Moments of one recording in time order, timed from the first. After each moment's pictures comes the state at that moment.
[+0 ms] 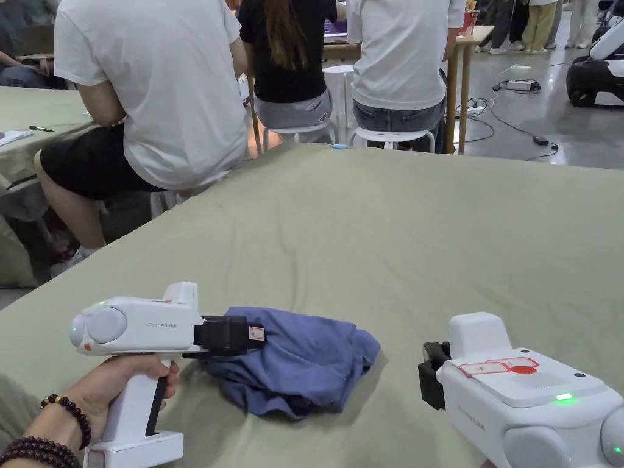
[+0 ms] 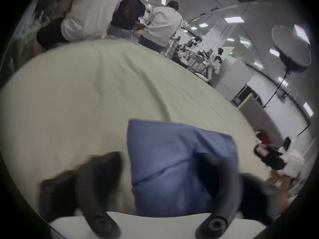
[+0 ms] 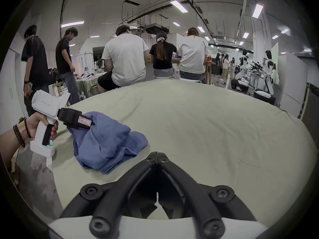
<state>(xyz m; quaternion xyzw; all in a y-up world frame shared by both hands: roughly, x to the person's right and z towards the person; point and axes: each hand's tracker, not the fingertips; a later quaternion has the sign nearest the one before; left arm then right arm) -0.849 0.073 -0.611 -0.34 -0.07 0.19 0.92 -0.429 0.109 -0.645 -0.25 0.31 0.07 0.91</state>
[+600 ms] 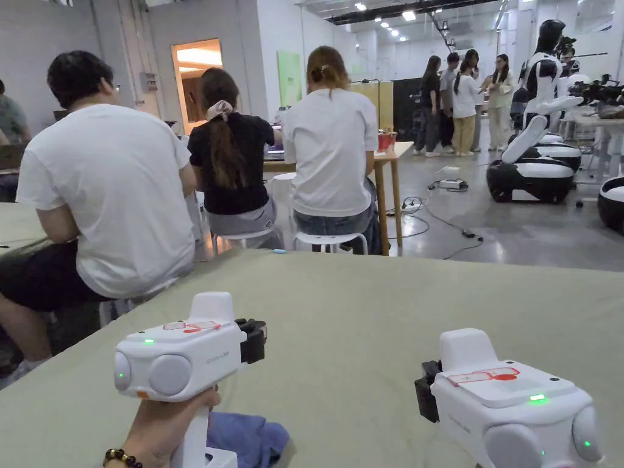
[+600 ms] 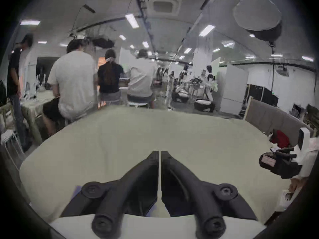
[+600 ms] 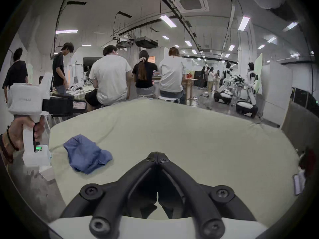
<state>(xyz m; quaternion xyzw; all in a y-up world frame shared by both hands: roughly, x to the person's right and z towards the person) -0.584 0.242 -0.619 -0.15 -0.03 0.05 0.99 -0.272 0.226 -0.644 -0.19 0.25 0.07 0.95</state>
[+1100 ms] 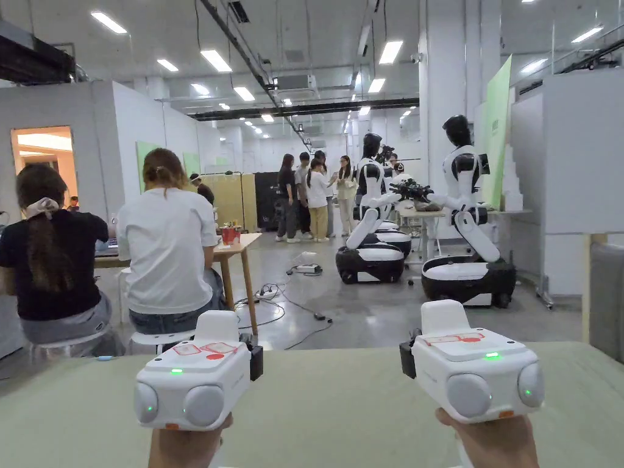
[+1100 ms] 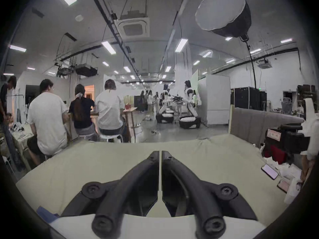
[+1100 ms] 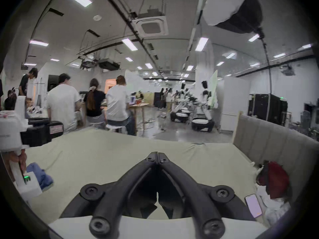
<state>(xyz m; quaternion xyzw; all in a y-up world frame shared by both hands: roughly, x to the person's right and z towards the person) -0.307 0.323 -0.720 -0.05 -0.06 -0.02 1.00 -0.021 0.332 -0.705 -0.07 0.06 0.03 1.00</state>
